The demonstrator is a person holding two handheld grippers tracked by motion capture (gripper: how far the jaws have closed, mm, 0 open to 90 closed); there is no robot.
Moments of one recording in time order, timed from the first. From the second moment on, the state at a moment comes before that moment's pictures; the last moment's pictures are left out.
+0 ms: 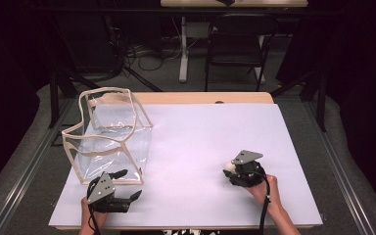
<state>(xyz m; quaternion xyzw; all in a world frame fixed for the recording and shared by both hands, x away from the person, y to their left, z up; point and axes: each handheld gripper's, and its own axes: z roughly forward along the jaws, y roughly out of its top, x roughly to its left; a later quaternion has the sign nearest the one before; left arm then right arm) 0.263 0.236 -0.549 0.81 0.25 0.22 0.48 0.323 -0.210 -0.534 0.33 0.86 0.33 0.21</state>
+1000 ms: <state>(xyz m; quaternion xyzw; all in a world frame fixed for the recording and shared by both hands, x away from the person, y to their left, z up) 0.263 0.235 -0.549 0.81 0.25 0.21 0.49 0.321 -0.214 -0.515 0.33 0.85 0.35 0.23</state>
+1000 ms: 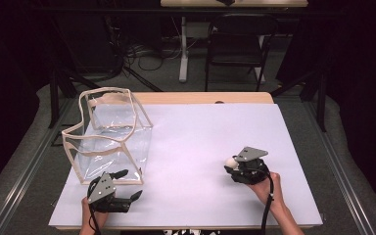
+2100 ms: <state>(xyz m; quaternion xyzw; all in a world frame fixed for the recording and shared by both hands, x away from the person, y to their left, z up) 0.264 0.236 -0.550 0.81 0.25 0.21 0.48 0.326 -0.211 -0.492 0.31 0.84 0.38 0.23</state>
